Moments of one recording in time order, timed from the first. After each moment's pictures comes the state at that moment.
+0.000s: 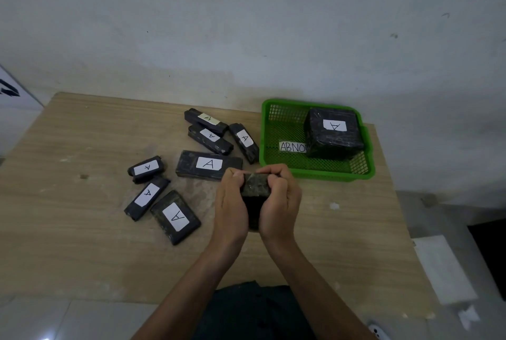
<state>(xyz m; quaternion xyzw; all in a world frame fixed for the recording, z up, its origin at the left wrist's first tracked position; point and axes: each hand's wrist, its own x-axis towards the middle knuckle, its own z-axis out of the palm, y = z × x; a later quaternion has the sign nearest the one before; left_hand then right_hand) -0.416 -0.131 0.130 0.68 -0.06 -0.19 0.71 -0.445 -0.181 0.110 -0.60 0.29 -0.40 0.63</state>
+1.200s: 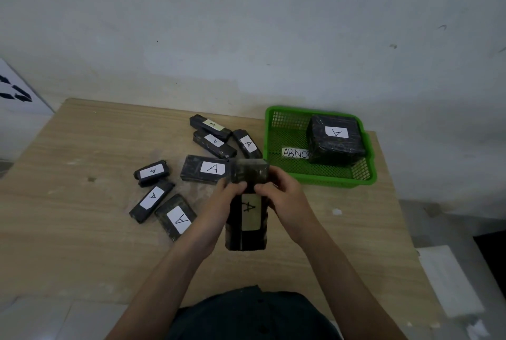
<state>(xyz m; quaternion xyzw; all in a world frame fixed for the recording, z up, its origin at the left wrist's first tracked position) -0.390 -0.098 0.125 0.66 -0.04 -0.40 0.63 -0.454 -0.218 0.107 -0.62 0.29 -0.10 0.72</state>
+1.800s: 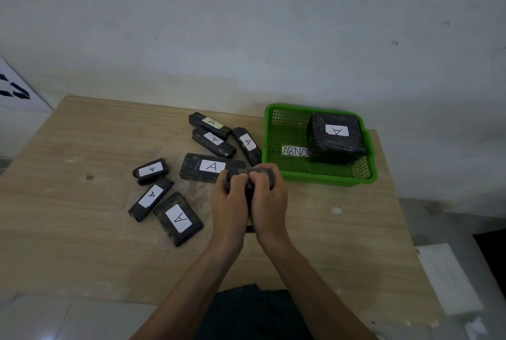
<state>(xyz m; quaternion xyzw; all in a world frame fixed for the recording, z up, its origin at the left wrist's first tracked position) -0.413 -0.131 0.128 0.65 0.03 -0.18 0.74 -0.435 -0.175 0.111 -0.60 0.34 -0.29 0.67</state>
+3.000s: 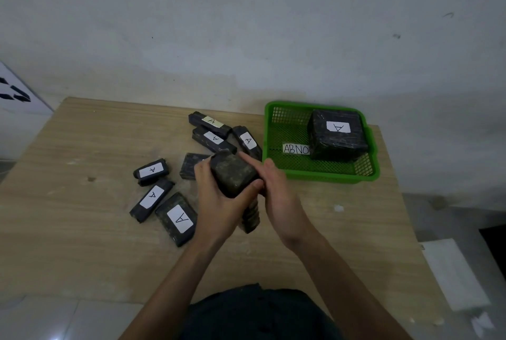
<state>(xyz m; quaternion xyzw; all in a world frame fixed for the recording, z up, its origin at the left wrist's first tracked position) -0.392 -0.112 0.108 0.71 -0.17 -0.12 0.67 -0.456 -0.204 0.126 -0.61 0.17 -0.09 0.76</state>
